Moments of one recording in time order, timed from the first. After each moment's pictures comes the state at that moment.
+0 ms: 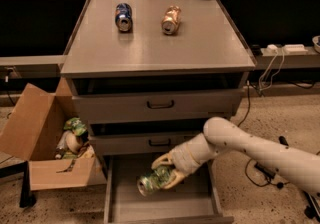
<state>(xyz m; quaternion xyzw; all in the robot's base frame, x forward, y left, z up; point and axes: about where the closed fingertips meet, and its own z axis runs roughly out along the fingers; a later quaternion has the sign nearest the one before) 0.463 -0.024 0.499 -0.80 0.45 0.27 0.31</state>
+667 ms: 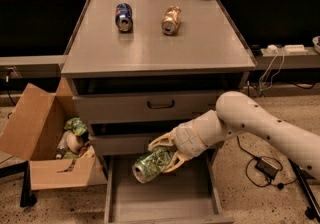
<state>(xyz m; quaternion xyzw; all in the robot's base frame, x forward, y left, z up) 0.458 -0.016 0.647 -0.82 0.37 0.21 0.37</state>
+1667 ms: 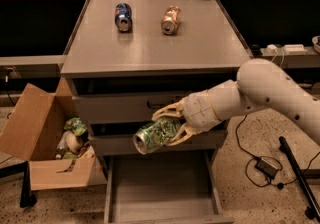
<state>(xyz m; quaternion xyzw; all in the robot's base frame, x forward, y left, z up) 0.478 -0.028 0.754 -0.81 0.37 0.16 0.42</state>
